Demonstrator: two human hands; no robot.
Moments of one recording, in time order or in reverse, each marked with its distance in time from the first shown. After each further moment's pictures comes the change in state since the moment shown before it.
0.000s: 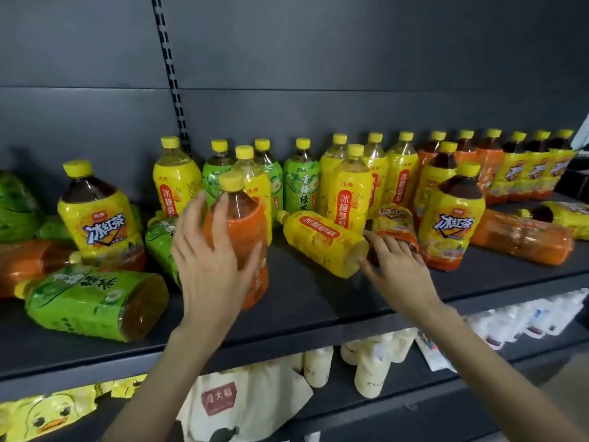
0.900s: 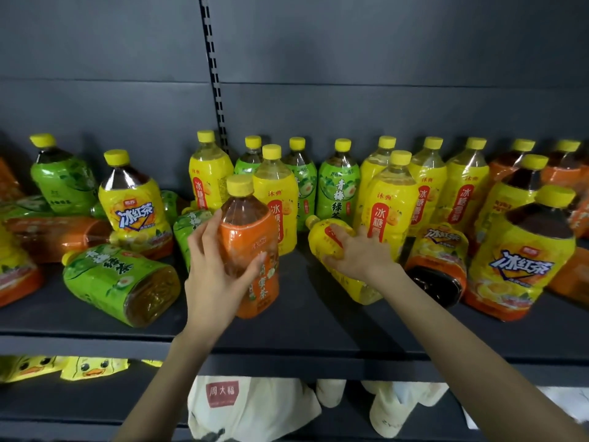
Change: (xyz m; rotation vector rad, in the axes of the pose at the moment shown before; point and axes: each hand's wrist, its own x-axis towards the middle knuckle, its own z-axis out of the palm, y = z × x) left_hand -0.011 -0.004 0.029 -0.293 -0.126 -0.435; right_hand 0.117 -0.042 0.046 -0.085 -0.452 -0.166
